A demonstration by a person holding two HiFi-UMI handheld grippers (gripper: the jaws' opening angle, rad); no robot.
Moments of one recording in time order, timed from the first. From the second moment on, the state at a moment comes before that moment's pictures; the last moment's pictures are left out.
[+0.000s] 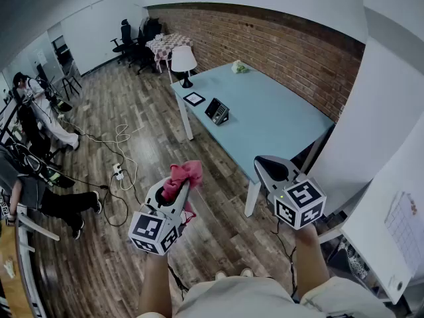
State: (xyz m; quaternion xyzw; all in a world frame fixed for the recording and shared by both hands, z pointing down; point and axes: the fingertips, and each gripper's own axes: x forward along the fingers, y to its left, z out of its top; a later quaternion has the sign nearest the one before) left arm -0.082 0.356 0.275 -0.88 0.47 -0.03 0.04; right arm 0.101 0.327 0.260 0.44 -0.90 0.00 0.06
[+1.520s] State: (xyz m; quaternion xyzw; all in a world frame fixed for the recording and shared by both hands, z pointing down) left arm -0.088 0.178 0.318 -0.89 0.46 -0.06 0.04; right arm 0.095 0.163 0.314 0.48 -0.88 0.03 0.06
